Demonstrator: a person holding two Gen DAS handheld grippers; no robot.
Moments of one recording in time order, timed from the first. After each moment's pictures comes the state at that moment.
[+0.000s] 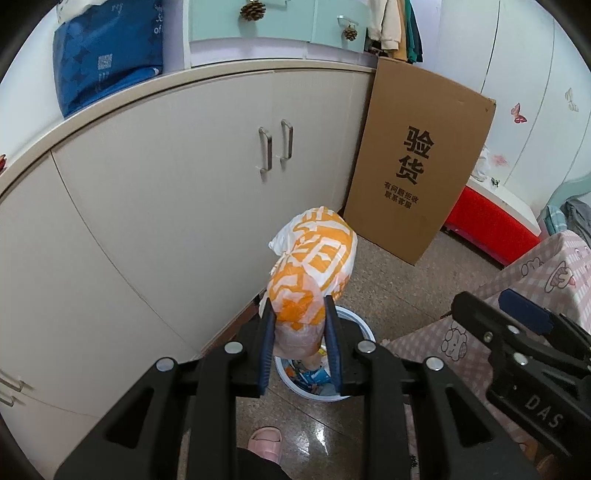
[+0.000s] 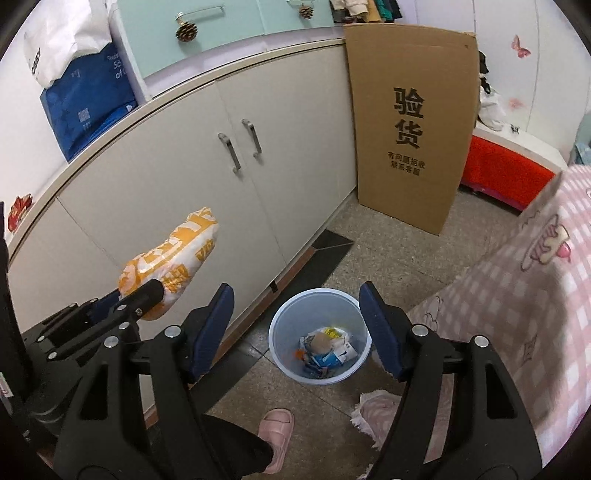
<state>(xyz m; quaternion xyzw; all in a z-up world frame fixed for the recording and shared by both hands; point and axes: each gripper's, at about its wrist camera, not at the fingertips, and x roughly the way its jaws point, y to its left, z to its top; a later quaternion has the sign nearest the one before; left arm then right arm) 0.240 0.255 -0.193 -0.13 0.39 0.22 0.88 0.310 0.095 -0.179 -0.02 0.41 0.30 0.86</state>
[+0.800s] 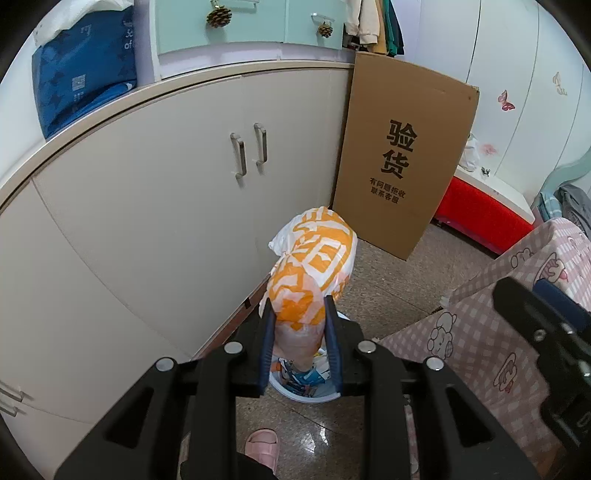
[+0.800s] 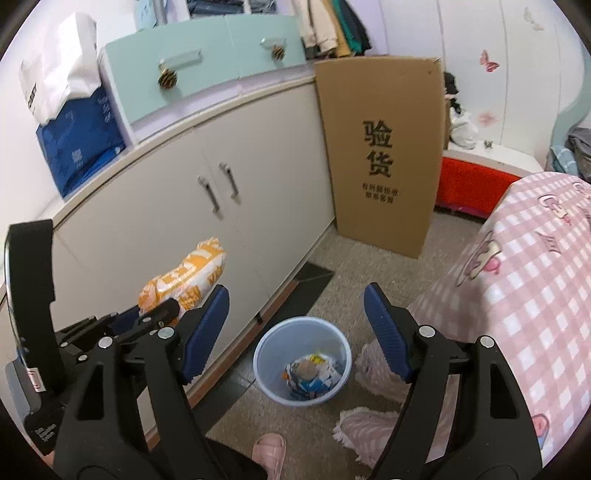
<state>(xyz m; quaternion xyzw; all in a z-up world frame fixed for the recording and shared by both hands) 0.267 0.225 -0.190 -0.11 0.40 0.21 0.89 0.306 0.049 -0.155 0.02 0.35 0.26 0.90</state>
